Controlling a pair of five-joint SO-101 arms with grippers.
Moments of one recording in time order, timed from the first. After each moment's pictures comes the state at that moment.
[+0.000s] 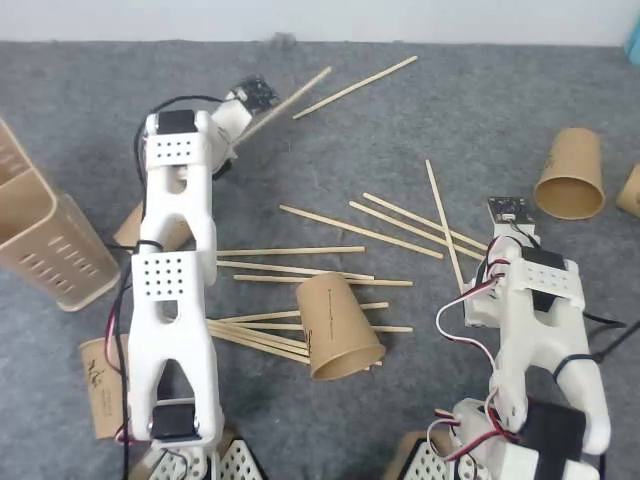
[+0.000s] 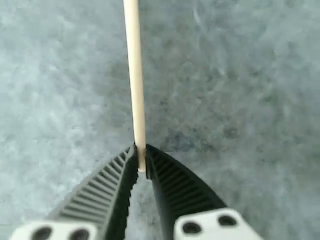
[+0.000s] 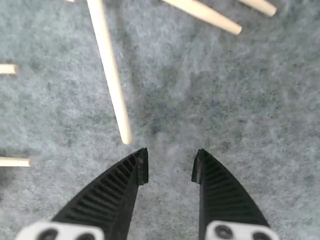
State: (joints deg) left arm -9.9 69.2 -65.8 82.2 -47.7; right arm 10.3 -15.4 51.0 60.3 13.2
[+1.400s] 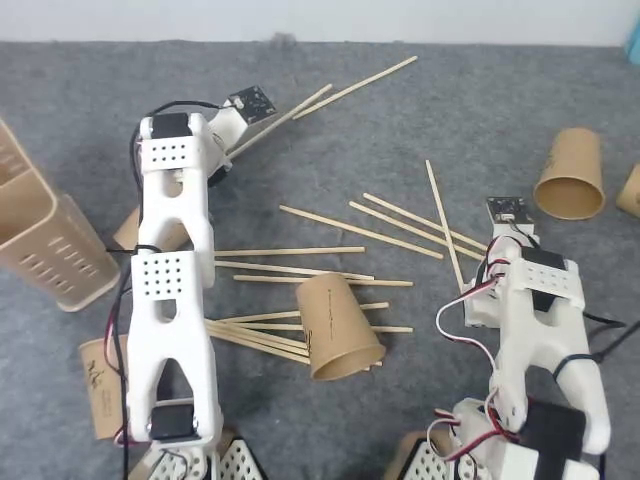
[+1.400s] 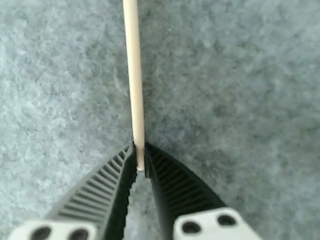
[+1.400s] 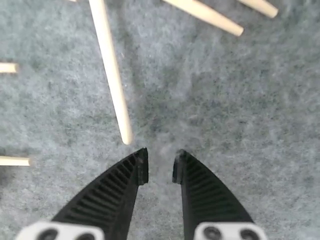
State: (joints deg) left arm -11.5 73.9 -72.5 88.6 -51.0; right arm 10.3 -15.4 51.0 60.3 13.8
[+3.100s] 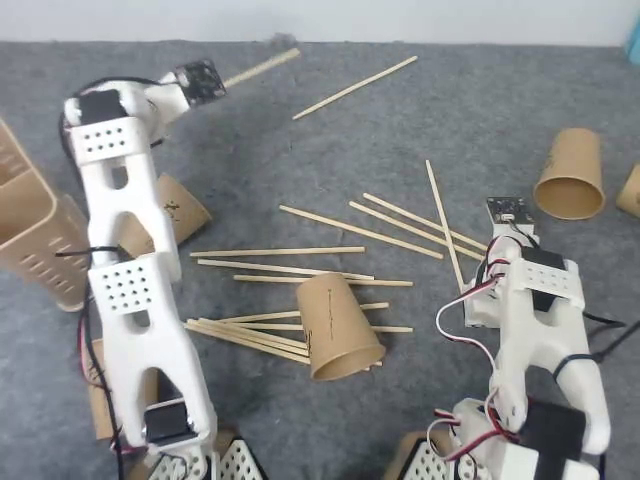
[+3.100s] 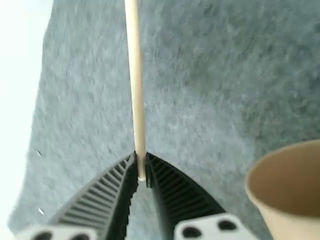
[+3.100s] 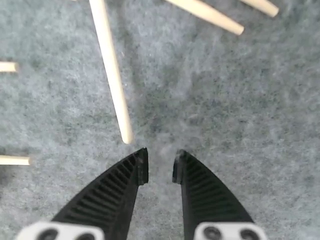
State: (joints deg) left arm -19.1 57.6 -67.9 83.5 -71.4; right arm 10.3 -15.4 51.0 60.4 13.8
